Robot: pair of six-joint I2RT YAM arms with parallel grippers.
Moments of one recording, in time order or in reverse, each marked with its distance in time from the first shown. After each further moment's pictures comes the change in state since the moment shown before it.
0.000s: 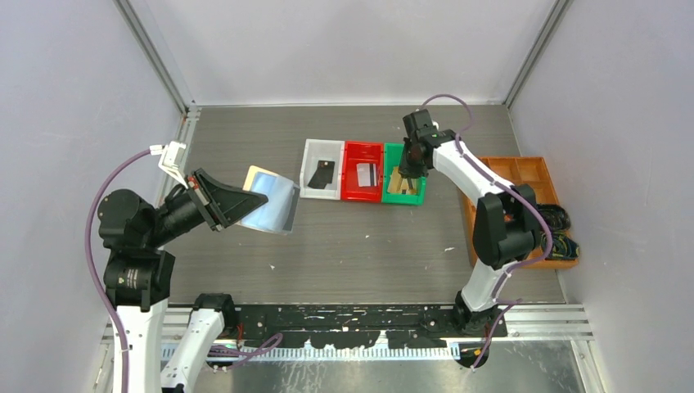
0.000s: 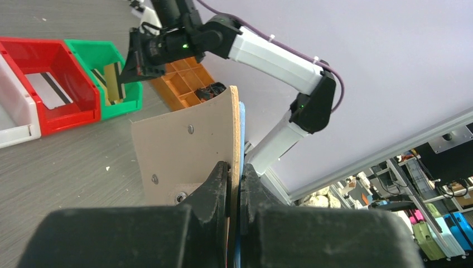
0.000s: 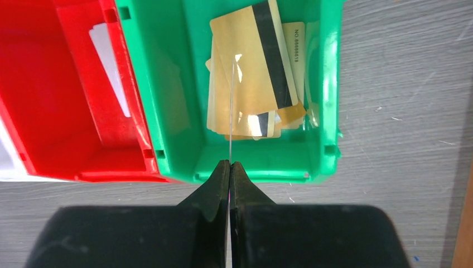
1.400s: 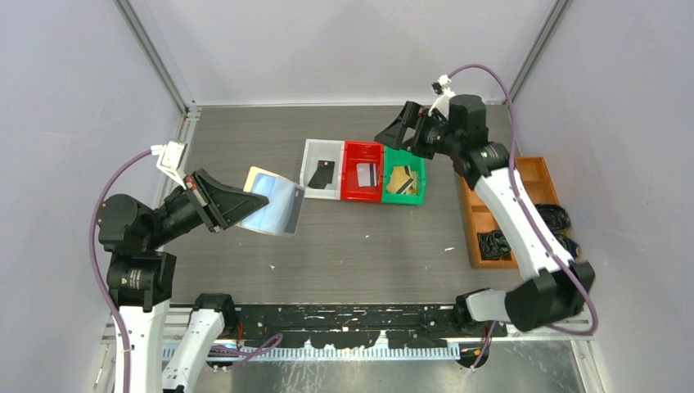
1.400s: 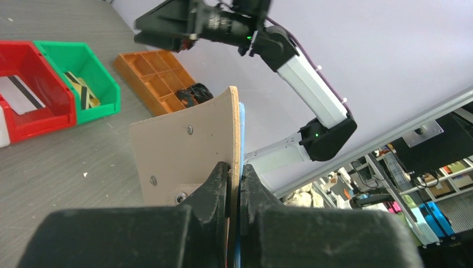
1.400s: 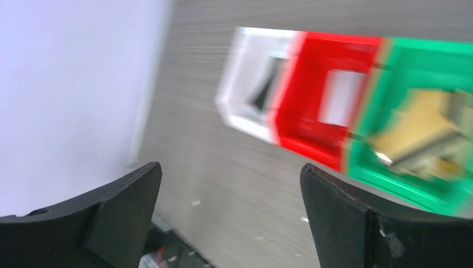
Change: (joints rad) left arm 0.000 -0.017 -0.025 0.101 0.037 -0.100; right arm -0.057 -0.345 -0.031 0.173 -0.434 0.004
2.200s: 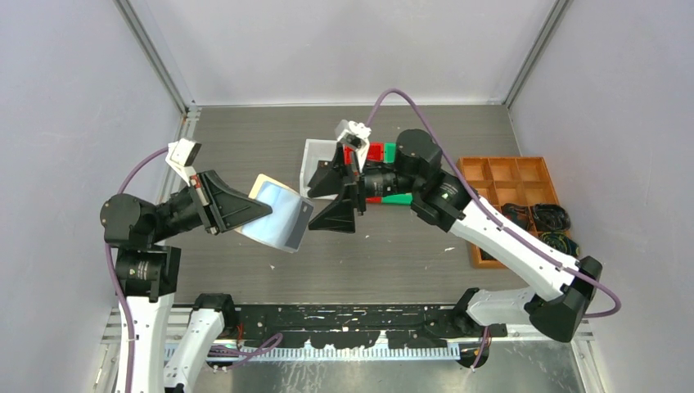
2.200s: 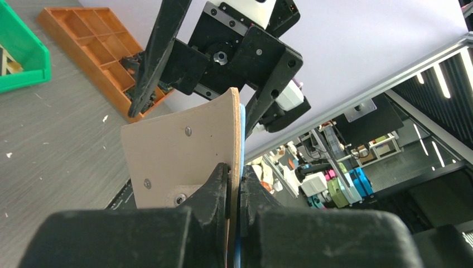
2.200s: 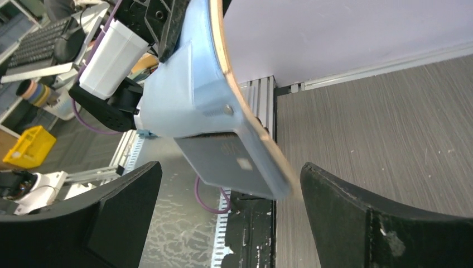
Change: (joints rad) left arm 0.000 0.016 -0.073 0.209 0.167 -0.264; right arm 0.556 -0.169 -0.112 0.492 -0.521 -0.134
